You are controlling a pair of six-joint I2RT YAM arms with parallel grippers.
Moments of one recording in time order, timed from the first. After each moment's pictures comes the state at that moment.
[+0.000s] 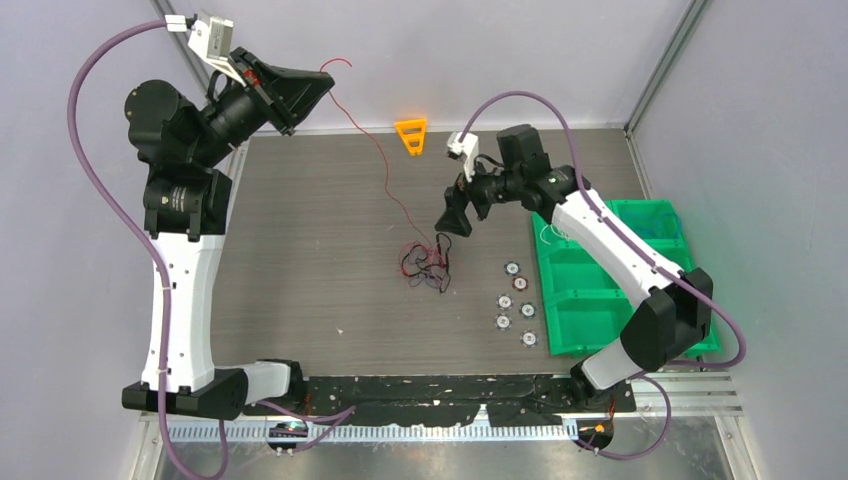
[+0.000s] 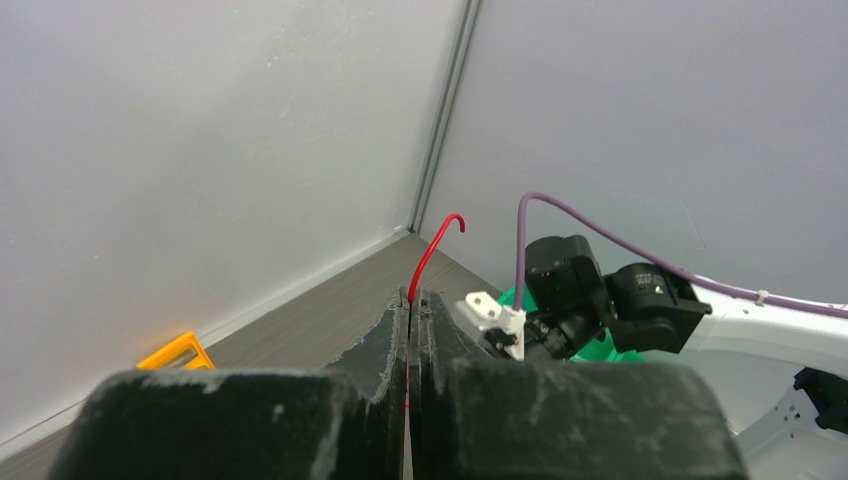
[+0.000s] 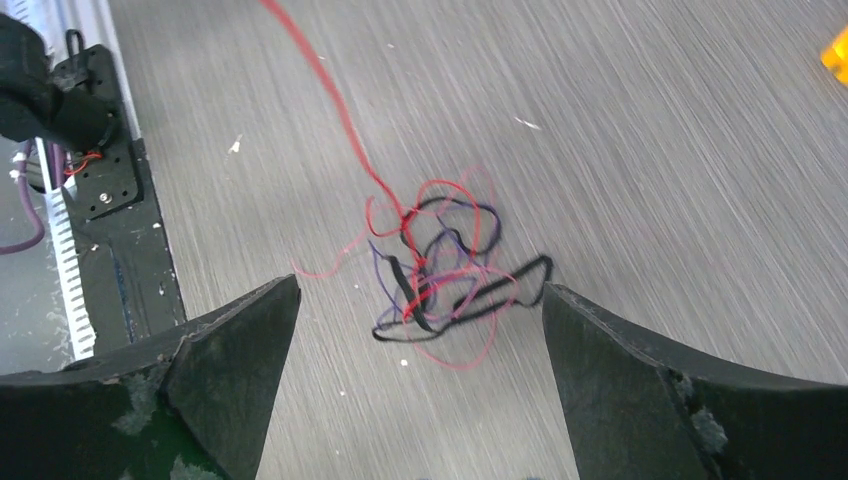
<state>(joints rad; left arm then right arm) -0.10 1.26 1.82 -0.23 0.73 -0.43 0.48 1.53 1.44 -0.58 -0.67 -0.28</state>
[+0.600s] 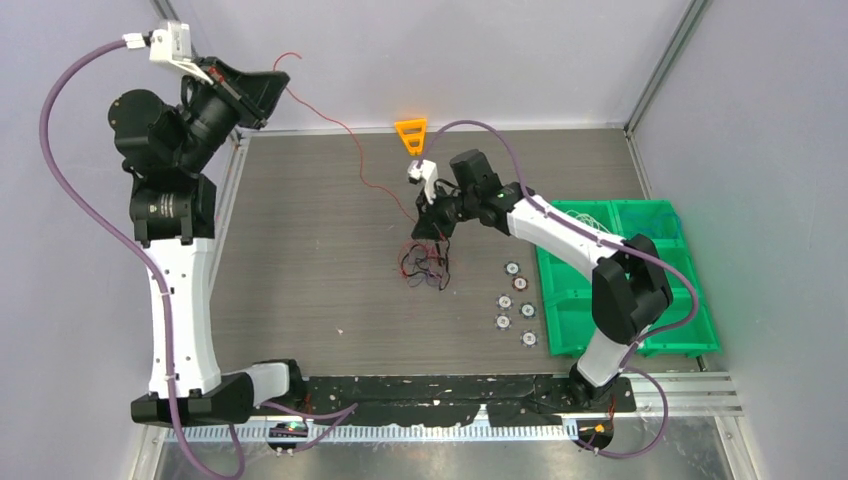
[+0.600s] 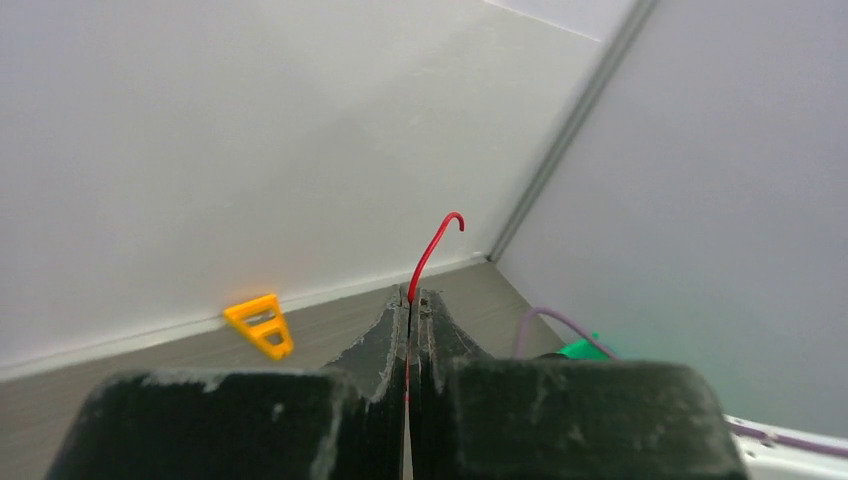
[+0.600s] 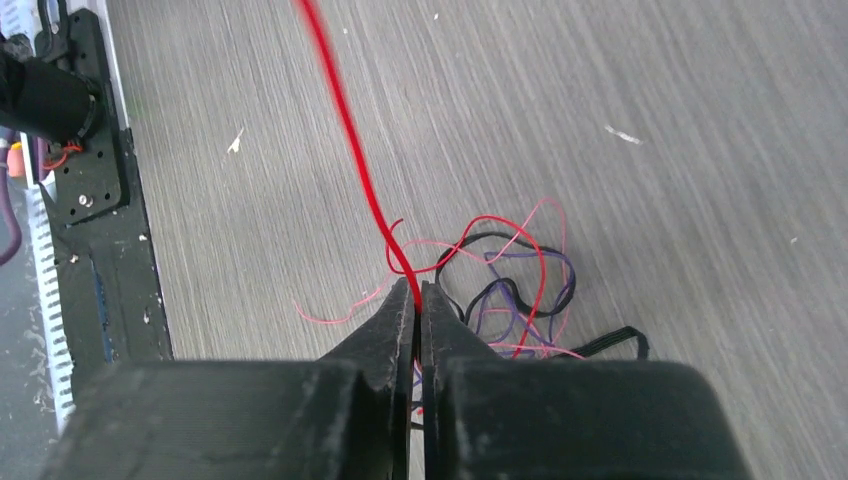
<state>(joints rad) 0.05 1.23 1.76 -0.26 0.59 -0.50 0.64 1.72 1.34 -0.32 -0.64 -0.20</state>
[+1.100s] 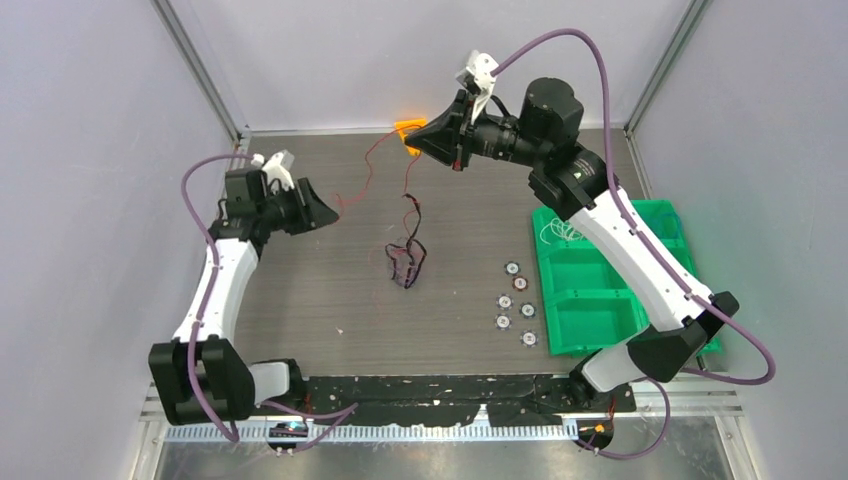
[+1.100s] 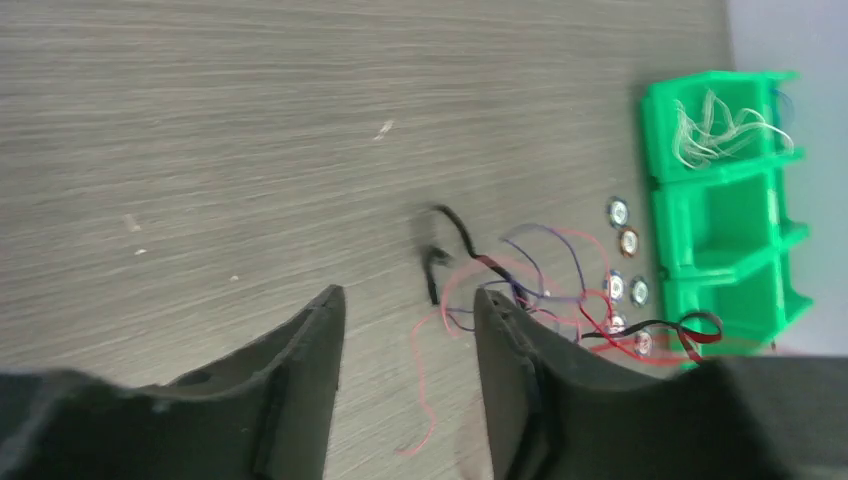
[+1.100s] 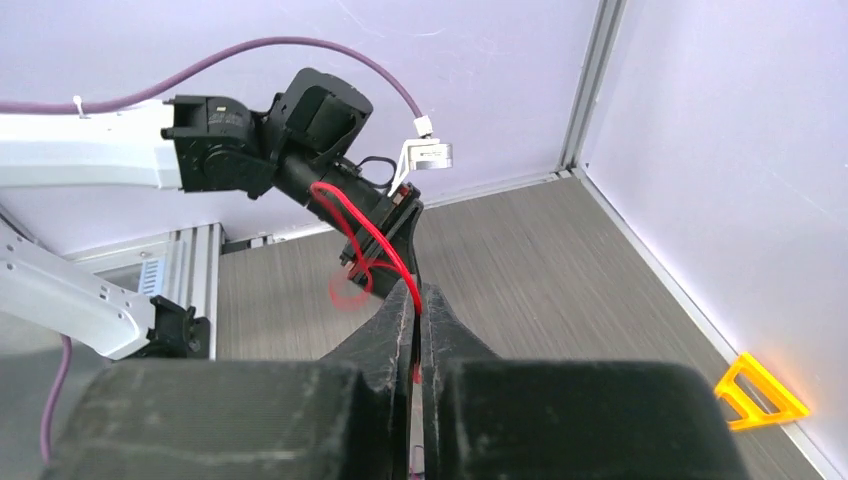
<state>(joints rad) 0.08 1.25 1.04 -0.46 0.56 -0.28 0.63 1.48 1.74 -0.22 -0.63 0.02</state>
